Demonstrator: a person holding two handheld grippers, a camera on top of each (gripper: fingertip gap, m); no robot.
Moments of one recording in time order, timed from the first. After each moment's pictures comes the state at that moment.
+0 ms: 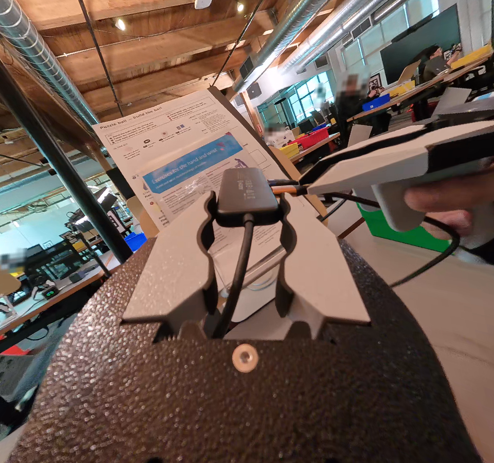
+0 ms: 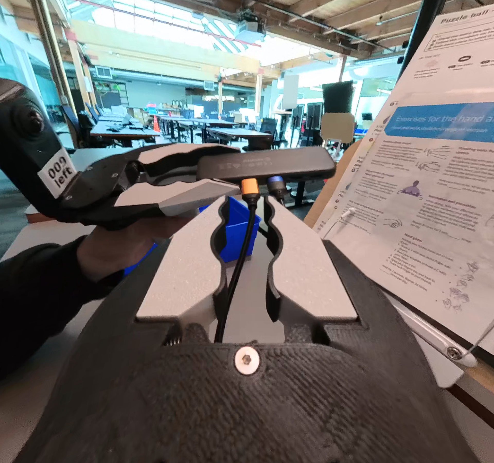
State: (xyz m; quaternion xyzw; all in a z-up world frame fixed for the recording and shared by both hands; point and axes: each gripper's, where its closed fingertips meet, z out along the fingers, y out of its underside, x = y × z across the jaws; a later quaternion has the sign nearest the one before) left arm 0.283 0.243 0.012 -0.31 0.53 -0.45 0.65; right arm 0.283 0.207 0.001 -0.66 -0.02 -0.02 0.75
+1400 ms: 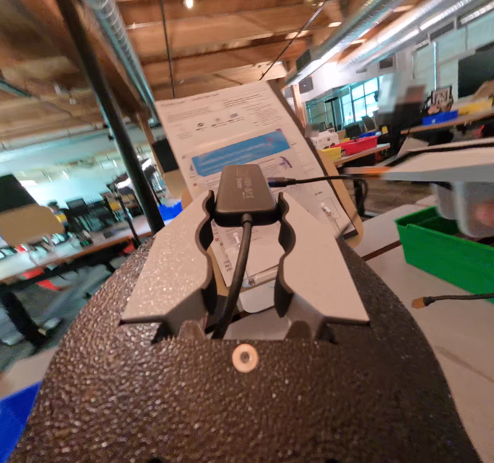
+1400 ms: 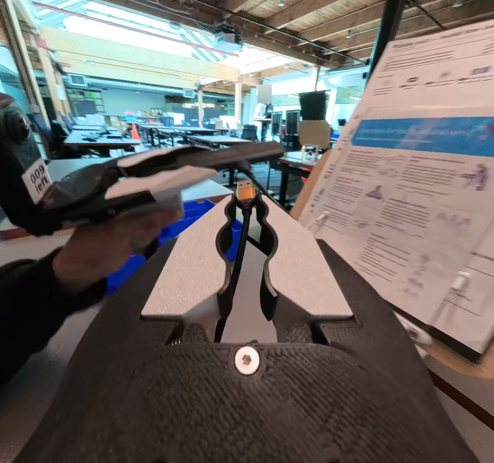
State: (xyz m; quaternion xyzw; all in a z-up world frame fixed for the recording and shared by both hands) left arm 0.273 0.283 0.030 -0.39 0.45 -0.45 0.66; right arm 0.300 0.190 0.019 -0.65 0.01 -0.05 0.76
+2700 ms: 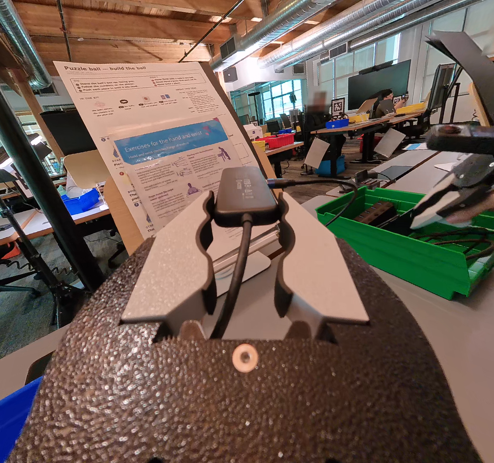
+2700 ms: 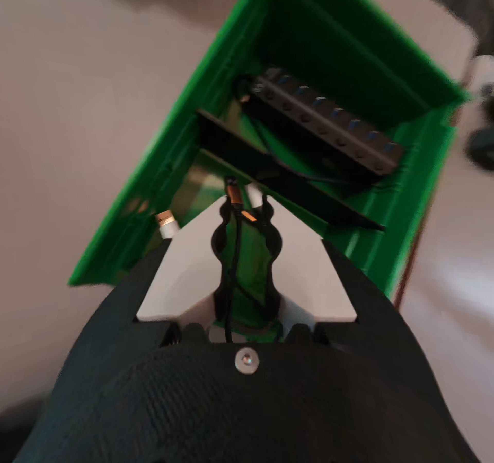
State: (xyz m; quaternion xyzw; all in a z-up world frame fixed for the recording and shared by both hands) left arm 0.279 0.255 0.019 -0.37 0.53 -0.54 0.54; right arm 0.455 -0.065 -0.171 -0.91 0.29 -0.21 0.23
